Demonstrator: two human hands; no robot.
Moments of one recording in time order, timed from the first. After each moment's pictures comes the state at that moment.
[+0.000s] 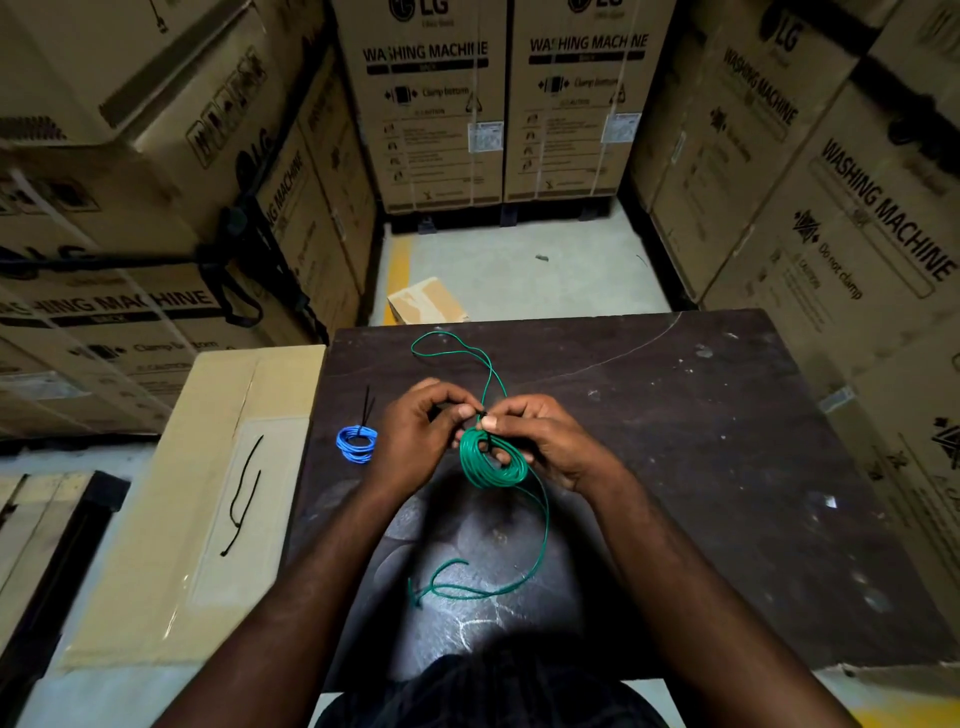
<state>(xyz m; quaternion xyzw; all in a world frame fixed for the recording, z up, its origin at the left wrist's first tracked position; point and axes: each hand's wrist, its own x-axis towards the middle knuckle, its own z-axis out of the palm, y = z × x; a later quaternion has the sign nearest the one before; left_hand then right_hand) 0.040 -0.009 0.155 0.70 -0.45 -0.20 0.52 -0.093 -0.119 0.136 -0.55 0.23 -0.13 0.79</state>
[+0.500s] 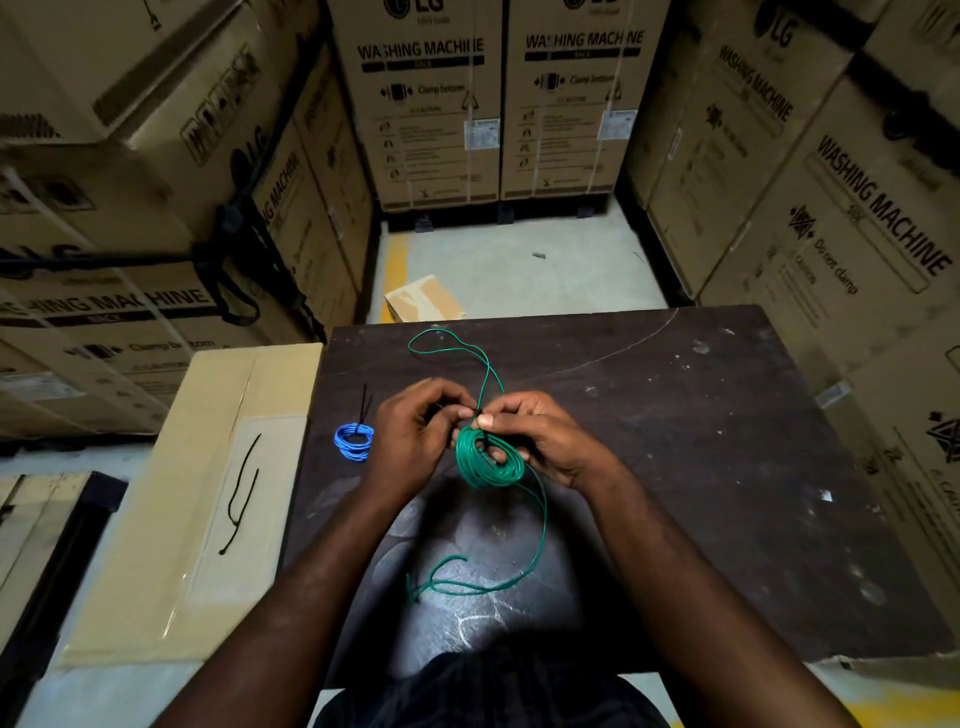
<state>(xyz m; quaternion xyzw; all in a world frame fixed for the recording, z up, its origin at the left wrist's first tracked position) 0.035 -0.003 0.160 0.69 -0.50 -0.12 0.51 -0.095 -0.117 0.140 -0.55 0.21 -0.12 0.80</state>
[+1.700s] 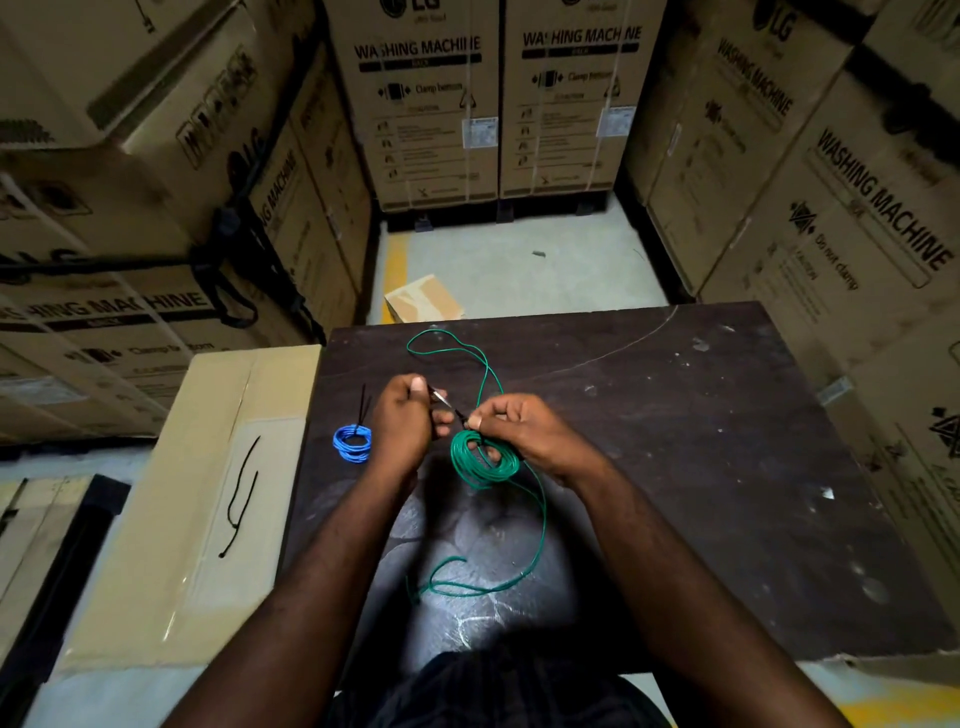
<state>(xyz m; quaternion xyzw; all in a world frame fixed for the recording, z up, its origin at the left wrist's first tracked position) 0.038 -0.033 0.143 0.72 -0.15 -0.30 0.61 -0.087 -0.117 0.135 -0.60 0.24 -0.11 0.76</state>
